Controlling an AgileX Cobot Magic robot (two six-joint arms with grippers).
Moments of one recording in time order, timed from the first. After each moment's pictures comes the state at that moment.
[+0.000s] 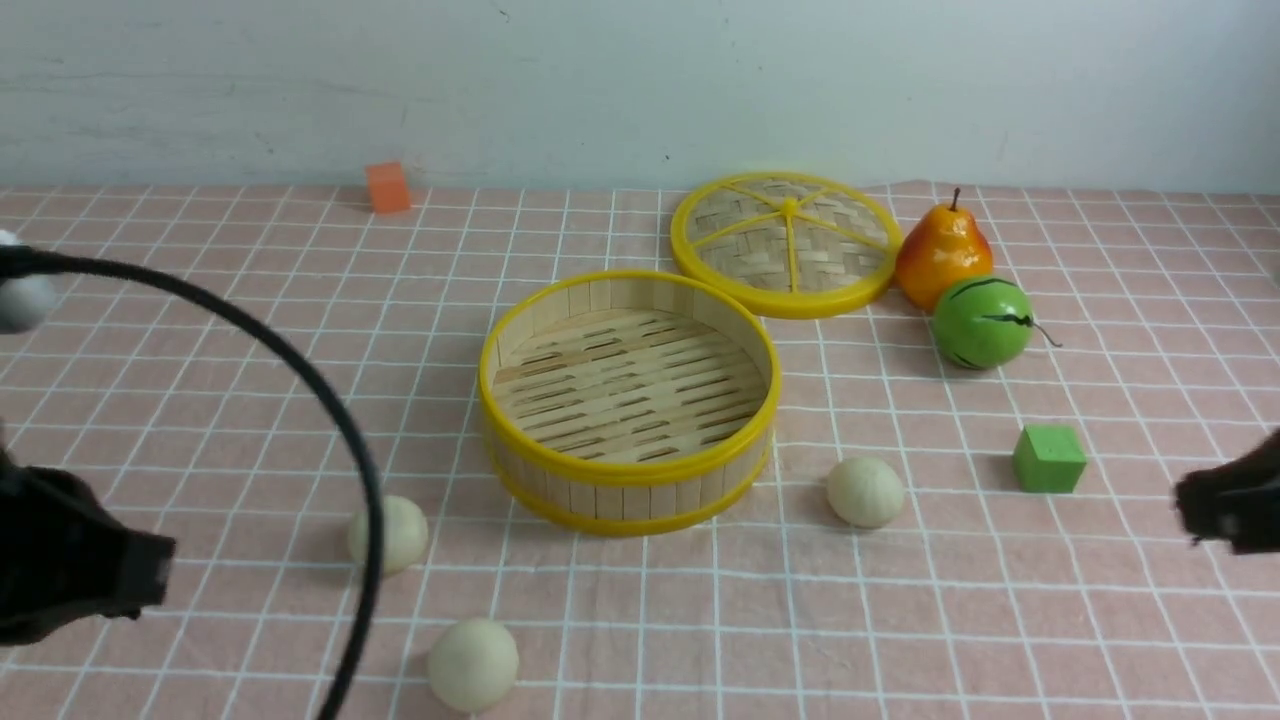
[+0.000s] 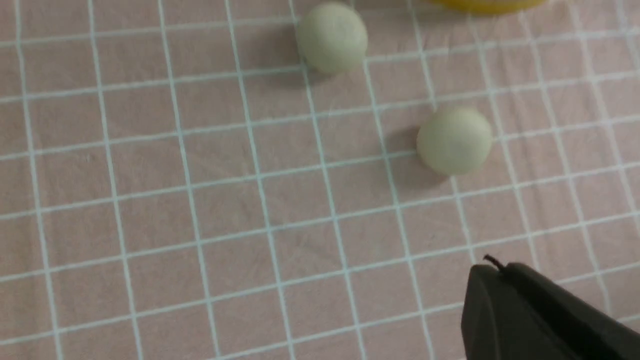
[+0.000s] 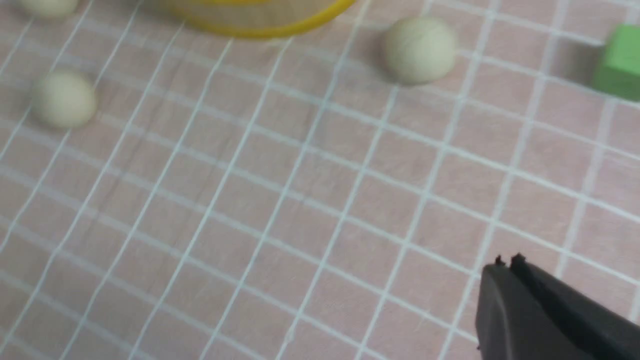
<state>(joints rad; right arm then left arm) 0.21 1.08 -0.93 0.37 0.90 -0.30 -0.27 1.01 -0.95 -0.10 1.05 -0.06</state>
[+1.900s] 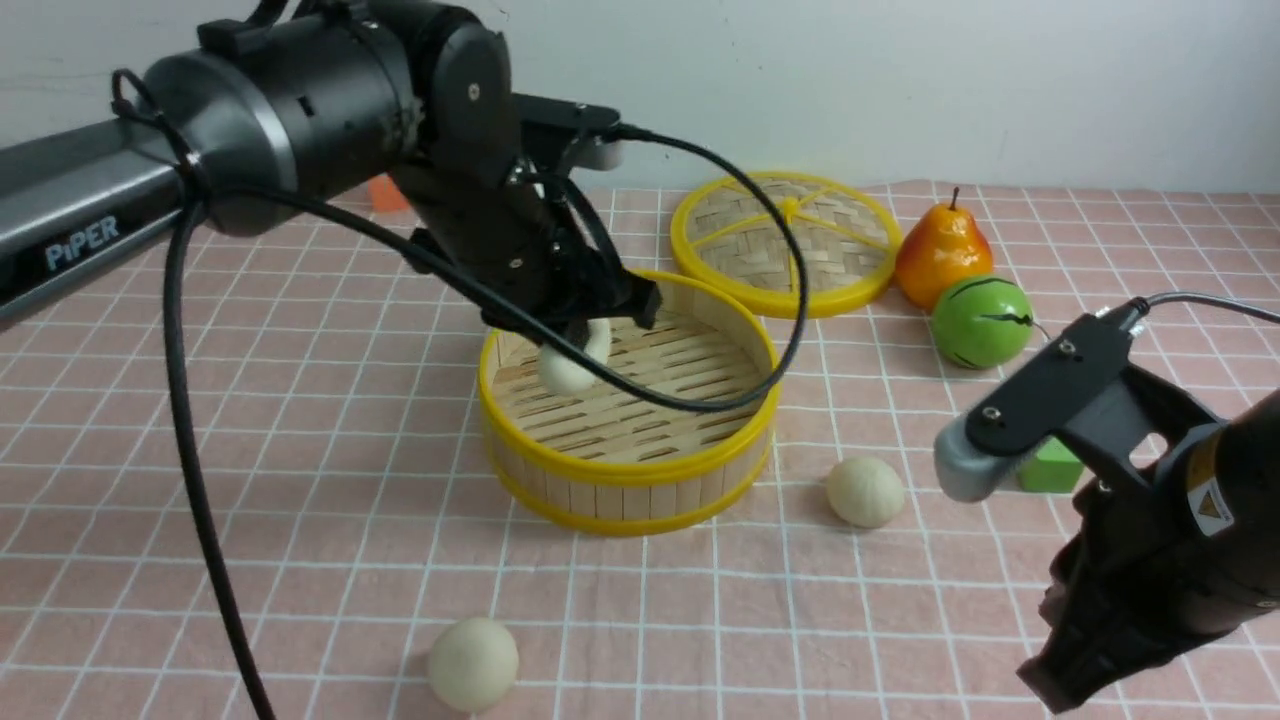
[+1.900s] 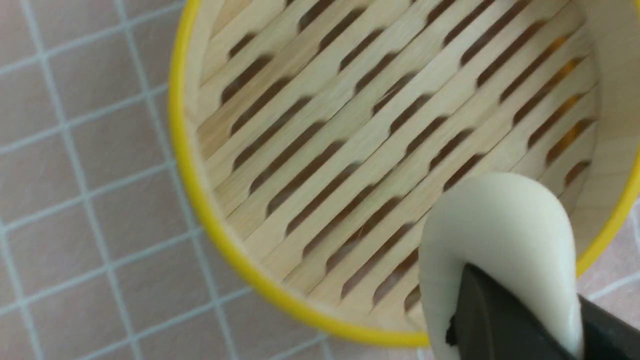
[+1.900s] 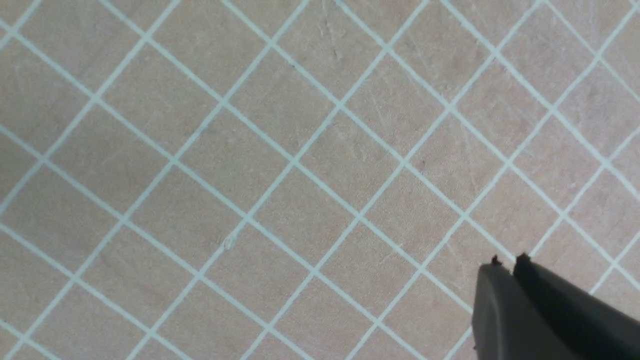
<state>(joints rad) 0.58 1.26 -0.95 -0.10 0.96 0.00 -0.49 1.93 -1.72 -0.02 0.88 -0.09</state>
